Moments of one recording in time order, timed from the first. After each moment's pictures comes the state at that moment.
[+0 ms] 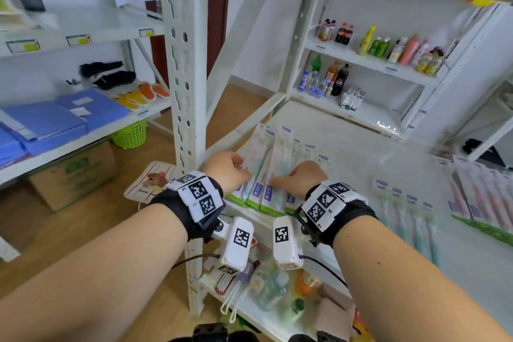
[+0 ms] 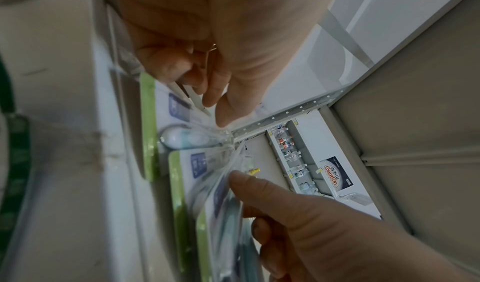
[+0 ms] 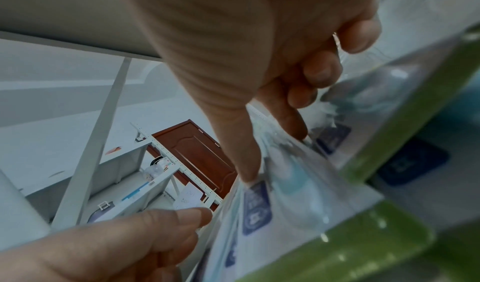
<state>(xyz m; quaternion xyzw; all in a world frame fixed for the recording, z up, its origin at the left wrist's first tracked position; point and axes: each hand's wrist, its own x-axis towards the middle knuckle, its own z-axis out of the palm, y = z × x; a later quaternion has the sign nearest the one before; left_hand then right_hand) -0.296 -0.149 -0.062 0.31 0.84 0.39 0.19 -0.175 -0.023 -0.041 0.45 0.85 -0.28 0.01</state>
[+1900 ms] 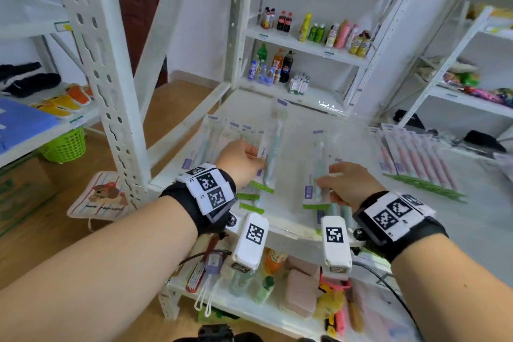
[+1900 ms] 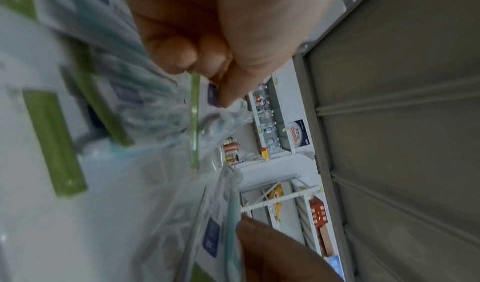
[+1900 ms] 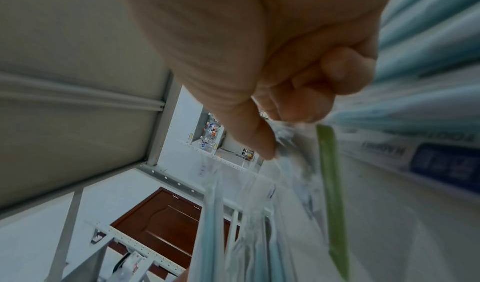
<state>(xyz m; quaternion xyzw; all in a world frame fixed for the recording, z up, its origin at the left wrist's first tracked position) -0.210 -0.093 -0.033 0.42 0.75 0.45 0.26 -0.018 0.024 -0.036 0.56 0.71 -0.38 -0.17</state>
